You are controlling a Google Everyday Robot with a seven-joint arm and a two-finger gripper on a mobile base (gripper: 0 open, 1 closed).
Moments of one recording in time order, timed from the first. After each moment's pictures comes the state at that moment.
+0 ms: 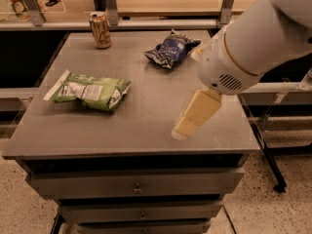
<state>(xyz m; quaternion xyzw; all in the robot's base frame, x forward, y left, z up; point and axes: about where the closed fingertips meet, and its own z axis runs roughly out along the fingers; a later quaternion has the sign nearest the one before) 0.451 -0.068 0.941 -0.60 0.75 0.06 0.28</state>
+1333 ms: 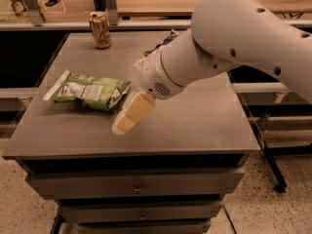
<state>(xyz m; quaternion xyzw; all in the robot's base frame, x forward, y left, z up) 0.495 0.057 0.898 -0.61 0.69 0.20 0.35</state>
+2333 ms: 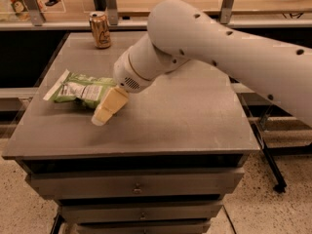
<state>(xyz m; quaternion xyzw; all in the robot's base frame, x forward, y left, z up) 0.547 0.112 0.867 -0.61 0.69 0.19 0.33</state>
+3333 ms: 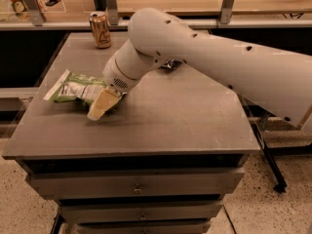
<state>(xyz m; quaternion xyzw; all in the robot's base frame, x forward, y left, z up) 0.578 0.146 0.833 -0.64 0.68 0.19 0.31</state>
